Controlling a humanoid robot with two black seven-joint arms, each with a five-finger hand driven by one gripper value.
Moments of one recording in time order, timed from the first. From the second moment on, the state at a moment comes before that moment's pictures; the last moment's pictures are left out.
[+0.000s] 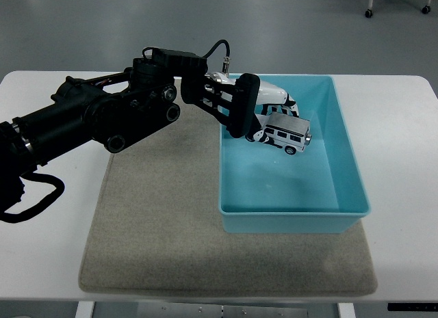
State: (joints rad) left arm -1.21 0.12 -0.36 -0.89 1.60 -0.36 -0.24; right arm 0.02 0.00 -0.01 0.11 -0.02 0.11 0.13
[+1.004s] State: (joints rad) left arm -1.18 0.31 -0.46 -0.84 0.58 -0.28 -0.11; right arm 0.02 0.00 -0.01 0.11 -0.02 0.11 0.13
